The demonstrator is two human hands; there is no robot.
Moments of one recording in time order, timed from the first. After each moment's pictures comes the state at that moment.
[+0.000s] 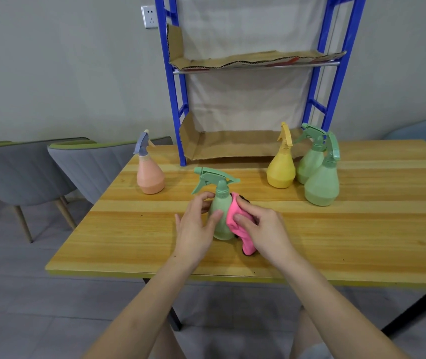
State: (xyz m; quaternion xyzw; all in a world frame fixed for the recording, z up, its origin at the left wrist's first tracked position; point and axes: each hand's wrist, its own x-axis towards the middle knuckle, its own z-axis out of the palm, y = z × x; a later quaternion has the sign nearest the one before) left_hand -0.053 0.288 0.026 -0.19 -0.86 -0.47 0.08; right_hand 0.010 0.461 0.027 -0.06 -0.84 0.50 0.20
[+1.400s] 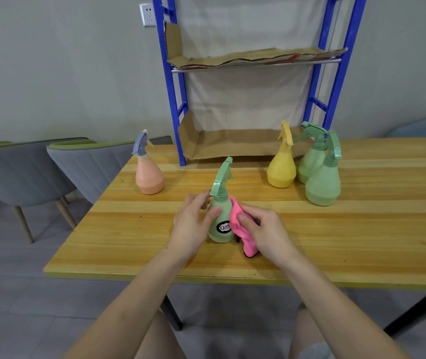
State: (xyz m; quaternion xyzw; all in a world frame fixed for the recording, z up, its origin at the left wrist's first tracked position) left_hand -0.065 0.279 0.040 -0.24 -0.86 -0.45 0.03; right_hand 0.013 0.462 0.030 -0.05 -0.83 0.54 0.15
